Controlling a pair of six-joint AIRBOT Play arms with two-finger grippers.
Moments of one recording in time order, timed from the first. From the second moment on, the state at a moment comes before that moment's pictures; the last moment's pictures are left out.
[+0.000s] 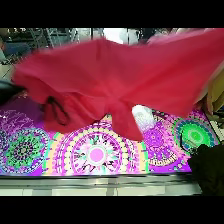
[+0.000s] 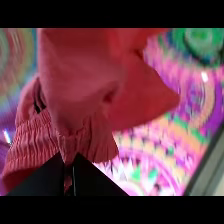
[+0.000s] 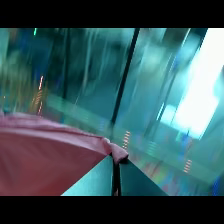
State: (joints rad) left arm 0.19 -0.92 1.89 0.70 -1.58 -0.87; right arm -0.11 -0.80 1.88 -0.96 1.08 1.08
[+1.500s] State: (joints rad) left arm 0.24 -1.65 1.54 0.81 -1.14 -1.20; right arm -0.14 -1.84 1.70 -0.85 1.44 1.24
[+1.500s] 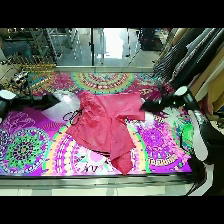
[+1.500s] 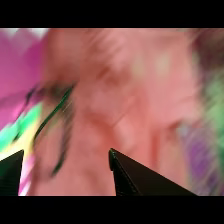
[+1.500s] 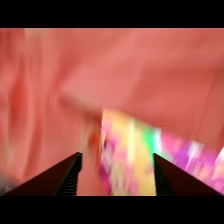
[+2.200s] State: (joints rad) left arm 0.21 -1.64 1.42 1.02 -1.48 -1.33; right arm 0.08 -1.68 1.17 -0.95 1.30 1.10
